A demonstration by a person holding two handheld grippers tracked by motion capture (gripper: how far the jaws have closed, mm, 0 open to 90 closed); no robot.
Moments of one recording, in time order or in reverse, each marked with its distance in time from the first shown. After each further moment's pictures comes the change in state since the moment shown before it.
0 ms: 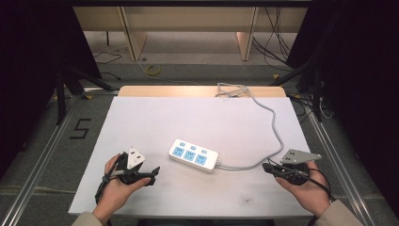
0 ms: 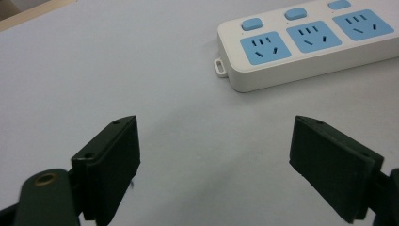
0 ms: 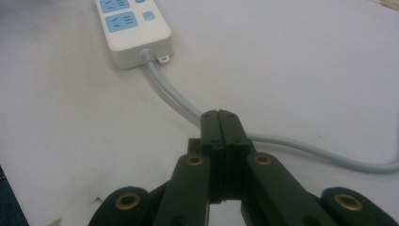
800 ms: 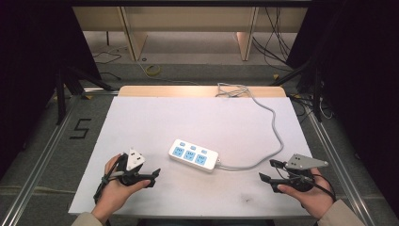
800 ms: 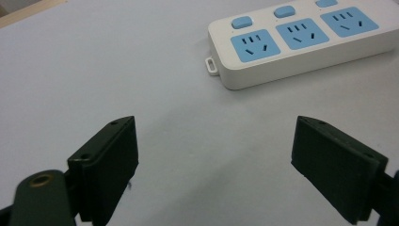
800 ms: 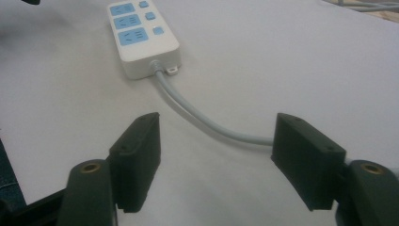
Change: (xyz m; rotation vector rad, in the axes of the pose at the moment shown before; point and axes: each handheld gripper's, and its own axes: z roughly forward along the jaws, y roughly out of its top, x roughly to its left) left arm -0.001 -0.002 -0.001 -0.002 -0.027 0.020; right arm -0.002 -0.018 -0.002 -0.097 0.032 0.020
